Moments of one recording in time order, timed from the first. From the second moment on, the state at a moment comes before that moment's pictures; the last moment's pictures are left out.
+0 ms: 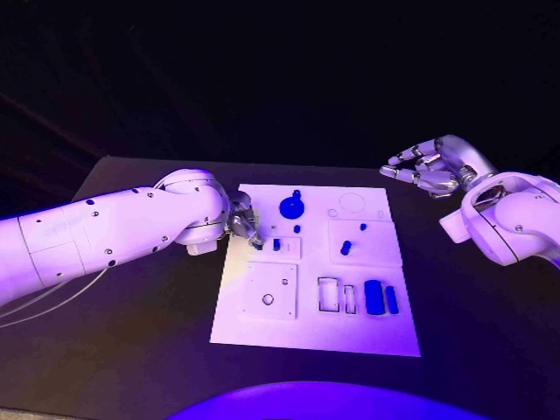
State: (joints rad) left arm 1.21 -0.72 -0.02 1.46 -1.12 0.15 -0.65; left_hand 1.19 -0.19 0.63 0.13 0.19 0.98 0.05 0.58 0.52 1.38 -0.05 1.10 0.88 1.47 -0.10 1.57 1.31 0.07 1.45 0.01 1.41 1.26; right arm 1.30 -0.98 -0.12 1.60 -0.87 -0.56 -0.04; right_hand 1.30 -0.05 -0.11 0.25 0.31 0.94 0.16 0.18 0.13 1.38 0.07 1.39 1.31 1.46 0.00 1.52 1.31 0.05 1.44 0.10 1.35 1.31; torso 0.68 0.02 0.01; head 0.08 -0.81
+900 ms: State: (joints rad) left arm 1.21 -0.71 -0.03 1.46 -1.12 0.14 -0.66; left_hand 1.15 -0.17 0.54 0.14 0.19 1.04 0.02 0.58 0.51 1.40 -0.06 1.11 0.88 1.46 -0.11 1.57 1.31 0.08 1.45 0.01 1.41 1.27; right arm 1.30 -0.98 -0.12 1.60 -0.87 -0.56 -0.04; right_hand 1.30 -0.05 -0.11 0.25 0.31 0.94 0.16 0.18 0.13 1.38 0.07 1.39 1.31 1.46 0.00 1.52 1.31 0.05 1.44 0.10 1.35 1.31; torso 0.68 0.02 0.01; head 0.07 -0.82
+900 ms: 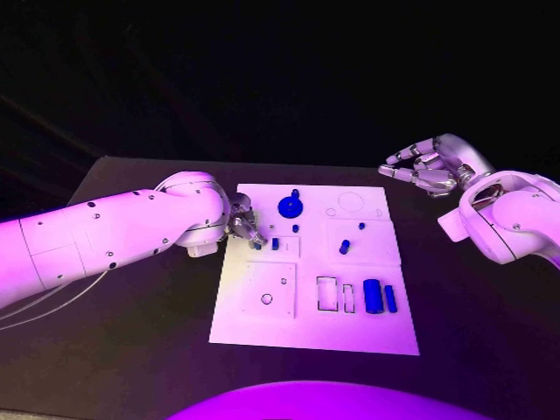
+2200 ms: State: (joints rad) left arm 1.21 -0.76 0.01 1.50 -1.07 -0.01 -0.63; left_hand 1.15 -0.11 0.07 0.29 0.19 0.97 0.05 0.51 0.47 1.21 -0.02 0.90 0.61 1.47 -0.08 1.50 1.31 0.10 1.36 0.02 1.28 1.05; right arm 1.30 -0.98 -0.12 1.60 -0.87 -0.56 -0.03; right_hand 1.30 -0.04 -0.12 0.26 0.32 0.93 0.15 0.18 0.13 1.38 0.07 1.39 1.31 1.46 0.00 1.52 1.31 0.05 1.44 0.10 1.34 1.31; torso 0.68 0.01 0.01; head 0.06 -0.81
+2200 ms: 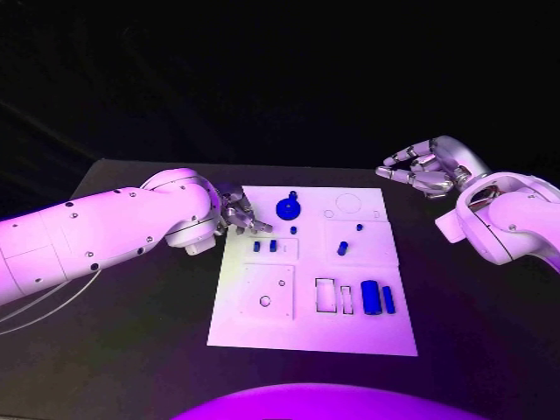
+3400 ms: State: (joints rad) left arm 1.16 -0.60 -0.03 1.39 -1.54 -0.26 -0.15; left_hand 1.54 -0.17 0.15 0.22 0.20 0.95 0.12 0.27 0.18 0.95 0.09 0.40 0.14 1.31 0.01 1.10 0.78 0.18 1.18 0.10 1.02 0.74; right arm 1.29 -0.98 -0.12 1.60 -0.86 -0.56 -0.03; right_hand 1.30 -0.04 -0.12 0.26 0.32 0.93 0.15 0.18 0.12 1.38 0.07 1.39 1.31 1.46 0.00 1.52 1.31 0.05 1.44 0.10 1.34 1.31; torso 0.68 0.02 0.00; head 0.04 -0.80
